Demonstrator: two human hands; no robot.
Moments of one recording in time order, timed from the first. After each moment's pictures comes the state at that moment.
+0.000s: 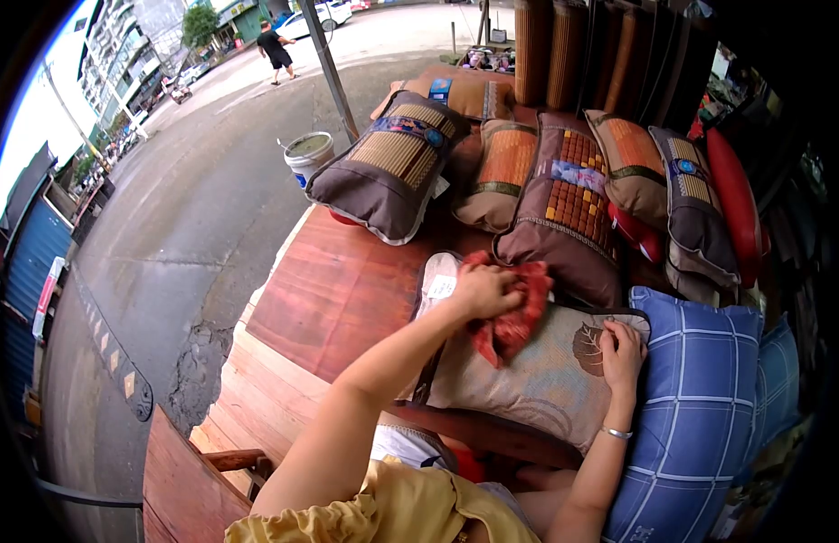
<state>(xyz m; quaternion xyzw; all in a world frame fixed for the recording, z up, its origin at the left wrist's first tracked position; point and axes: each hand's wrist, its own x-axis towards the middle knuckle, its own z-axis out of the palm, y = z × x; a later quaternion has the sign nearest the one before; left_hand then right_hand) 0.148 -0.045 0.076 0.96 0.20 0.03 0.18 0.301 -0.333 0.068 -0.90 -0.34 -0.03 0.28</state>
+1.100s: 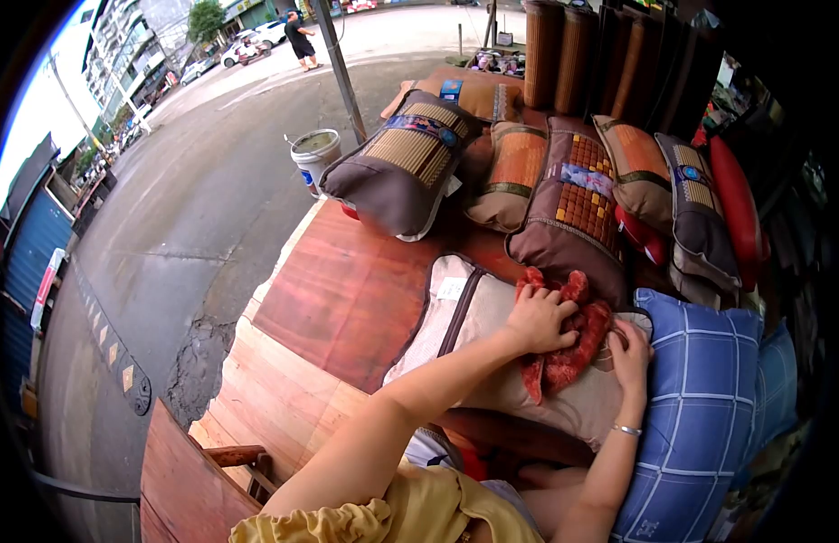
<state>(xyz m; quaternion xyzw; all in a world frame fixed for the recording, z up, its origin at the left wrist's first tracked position) 0.160 -0.133 0.100 0.97 0.10 0.12 0.20 0.314 -0.346 0.064 -0.88 -0.36 0.01 0.31</state>
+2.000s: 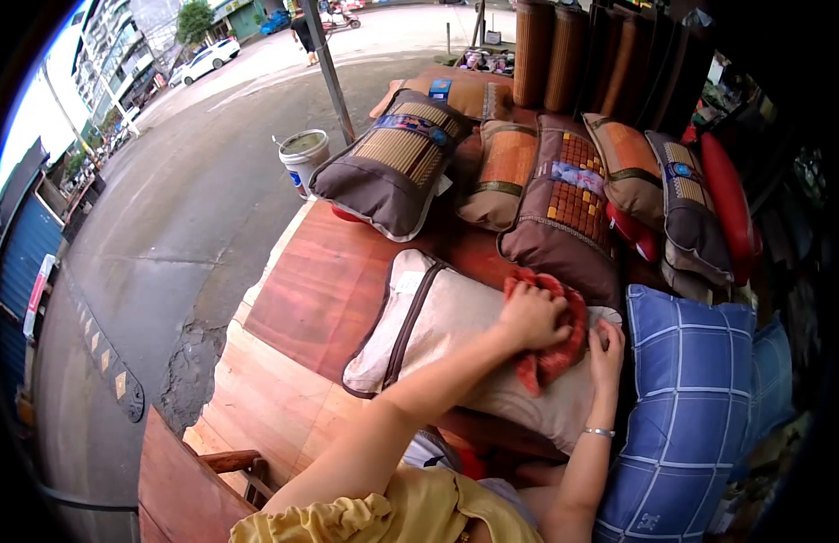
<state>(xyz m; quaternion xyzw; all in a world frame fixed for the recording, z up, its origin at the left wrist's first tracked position) 0.167 -0.130 0.095 0.98 0.11 0.08 0.17 0.286 -0.323 0.027 -0.86 -0.26 0.02 0.44</state>
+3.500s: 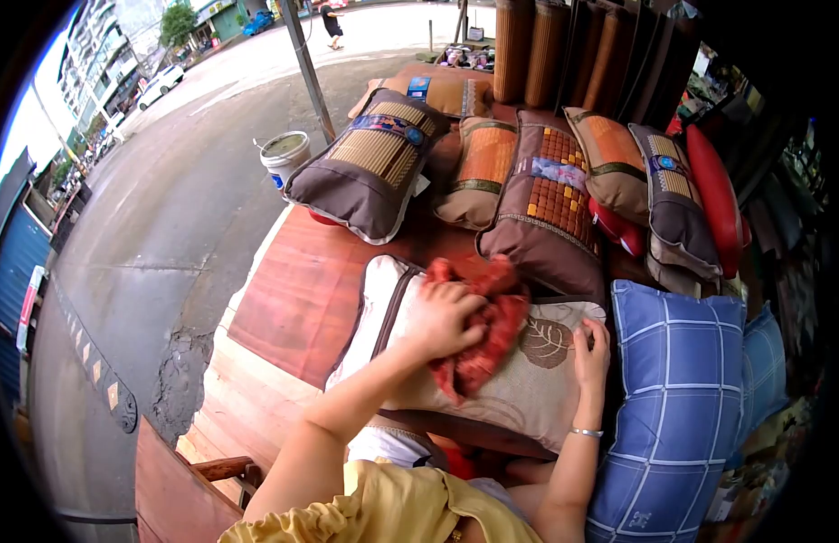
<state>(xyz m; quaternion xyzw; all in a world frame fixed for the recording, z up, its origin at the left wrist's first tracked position) 0.070 -0.077 0.096 0.95 0.13 0.21 0.18 0.277 -0.322 0.040 -0.85 -0.26 0.02 0.45</state>
